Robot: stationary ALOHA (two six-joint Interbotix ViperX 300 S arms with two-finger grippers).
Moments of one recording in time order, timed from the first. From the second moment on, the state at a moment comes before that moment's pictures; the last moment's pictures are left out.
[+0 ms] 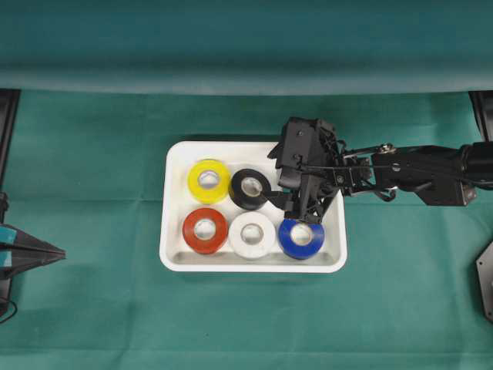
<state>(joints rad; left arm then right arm) 0.08 -1.39 1.48 -0.02 0.13 0.01 -0.39 0.10 0.62 -0.84 -0.04 0.75</state>
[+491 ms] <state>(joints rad) 0.08 -1.39 1.48 -0.02 0.13 0.01 -0.39 -0.06 0.79 -0.84 -0.04 0.76</state>
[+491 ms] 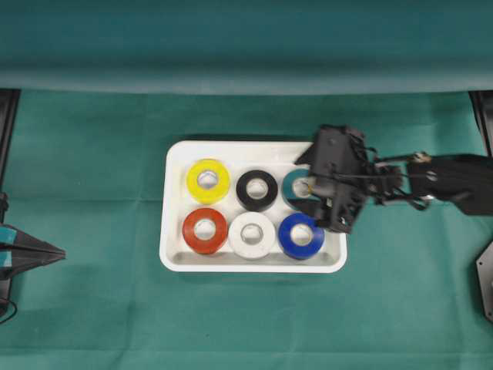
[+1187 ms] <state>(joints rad) 0.08 -1.39 1.48 -0.02 0.13 0.01 -0.39 -0.44 1.13 -0.83 -0.04 0.77</state>
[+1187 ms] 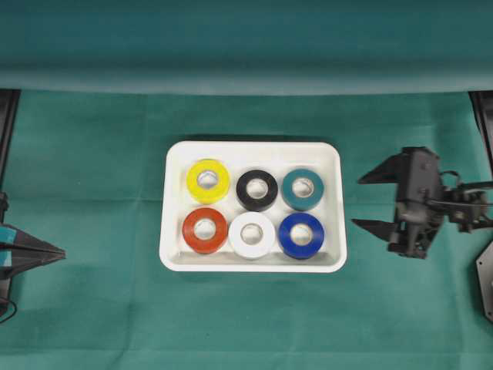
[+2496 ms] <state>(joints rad) 0.08 -1.39 1.48 -0.02 0.13 0.01 -0.24 -0.99 1.43 -0.75 -0.01 0.82</state>
